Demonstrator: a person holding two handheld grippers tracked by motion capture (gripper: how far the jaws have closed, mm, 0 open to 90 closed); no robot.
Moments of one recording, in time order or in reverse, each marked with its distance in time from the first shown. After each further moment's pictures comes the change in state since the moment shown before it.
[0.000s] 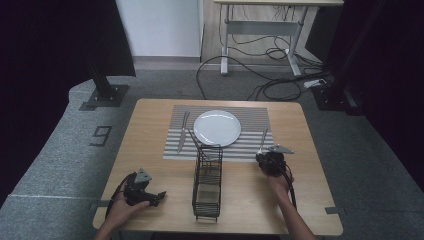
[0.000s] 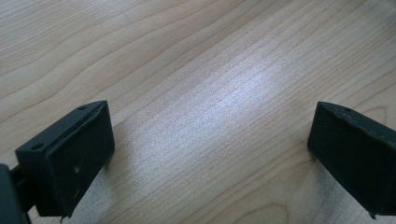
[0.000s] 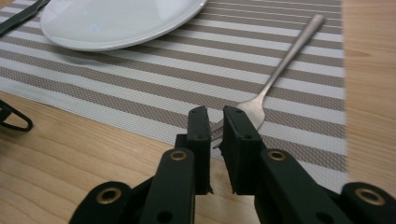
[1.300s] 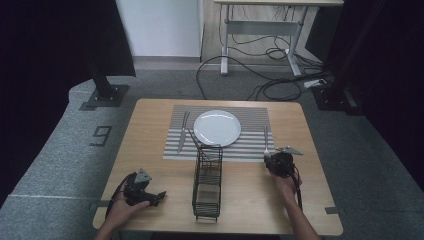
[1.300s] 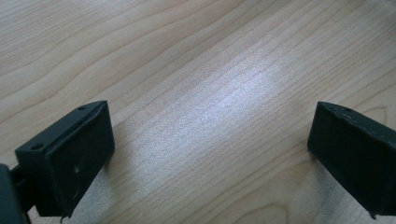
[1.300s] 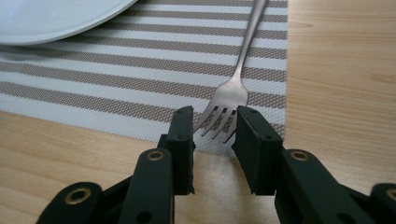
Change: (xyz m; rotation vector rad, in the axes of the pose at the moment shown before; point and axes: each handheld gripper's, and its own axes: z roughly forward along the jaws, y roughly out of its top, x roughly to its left) left arm 0.000 0.000 0.000 0.000 0.000 0.000; right arm -0.028 -0.009 0.001 0.025 -0.081 0.080
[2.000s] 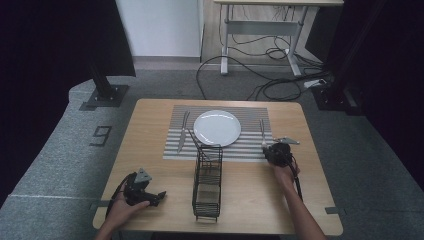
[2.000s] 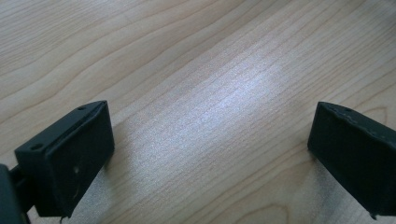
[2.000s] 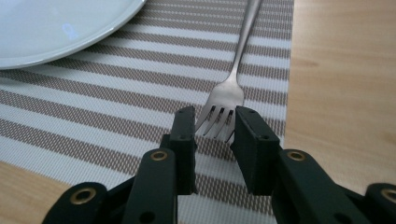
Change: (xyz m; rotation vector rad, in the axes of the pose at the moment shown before) left arm 0.000 0.000 0.000 0.000 -0.001 -0.003; right arm -0.007 0.024 0.029 -0.009 0.013 -0.057
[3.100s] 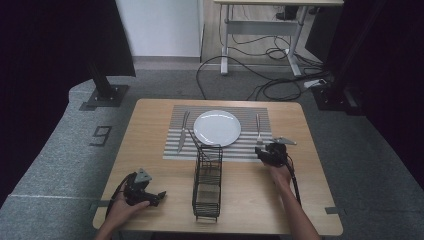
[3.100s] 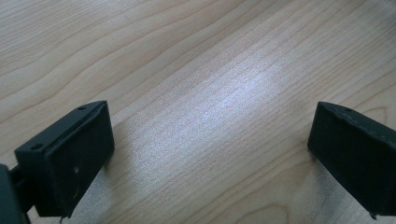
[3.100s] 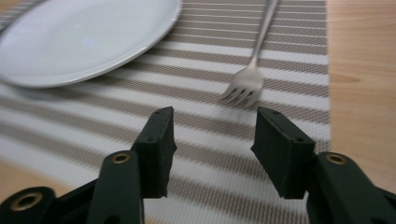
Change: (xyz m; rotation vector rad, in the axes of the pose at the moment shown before) left arm 0.000 0.000 0.000 0.000 0.000 0.003; right arm 0.014 -0.001 -0.003 -0.047 0.088 0.019
